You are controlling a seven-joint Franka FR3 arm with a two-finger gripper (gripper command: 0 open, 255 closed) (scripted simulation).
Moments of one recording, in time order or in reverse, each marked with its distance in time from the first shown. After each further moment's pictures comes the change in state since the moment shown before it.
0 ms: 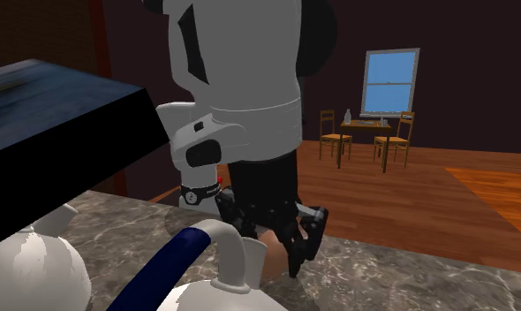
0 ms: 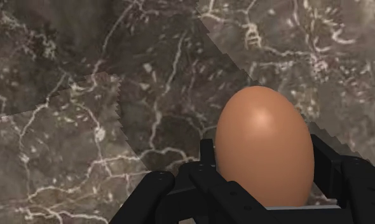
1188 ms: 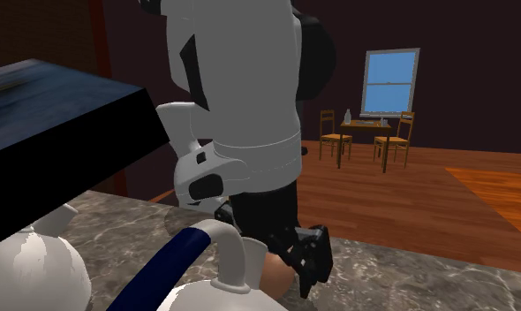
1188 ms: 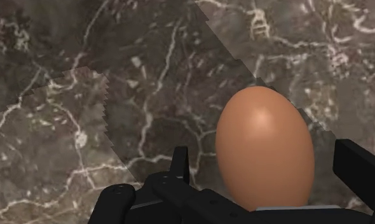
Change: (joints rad) arm 0.006 0.053 -0.001 -0.025 -0.018 0.075 0.006
